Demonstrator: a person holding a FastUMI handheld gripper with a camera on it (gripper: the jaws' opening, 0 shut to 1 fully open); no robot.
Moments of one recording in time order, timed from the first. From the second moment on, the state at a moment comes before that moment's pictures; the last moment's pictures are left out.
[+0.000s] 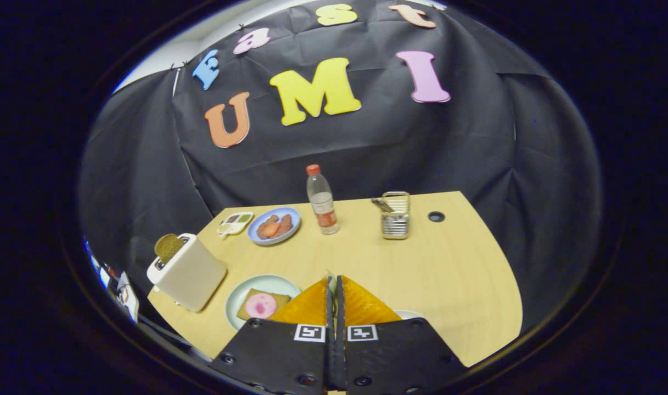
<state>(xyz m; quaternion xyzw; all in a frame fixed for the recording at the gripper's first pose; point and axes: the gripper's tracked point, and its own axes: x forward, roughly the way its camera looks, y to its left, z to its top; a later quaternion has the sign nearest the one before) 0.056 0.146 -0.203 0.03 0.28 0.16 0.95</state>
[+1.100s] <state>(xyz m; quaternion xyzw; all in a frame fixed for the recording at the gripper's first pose) 0.090 0.330 -0.319 0.13 0.41 0.17 0.89</state>
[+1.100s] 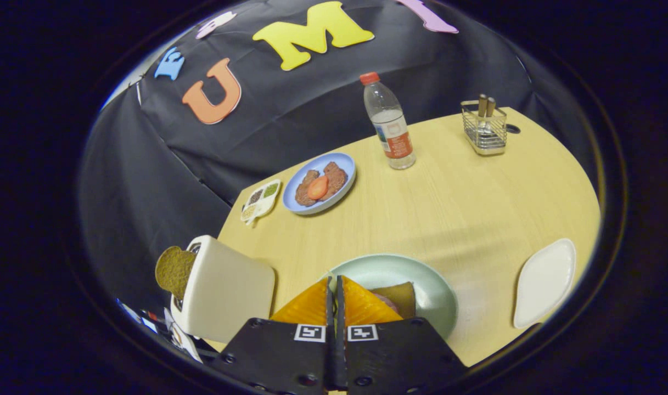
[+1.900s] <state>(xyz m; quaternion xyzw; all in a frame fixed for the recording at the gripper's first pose) 0.105 0.297 -0.334 0.01 0.38 0.14 0.91</state>
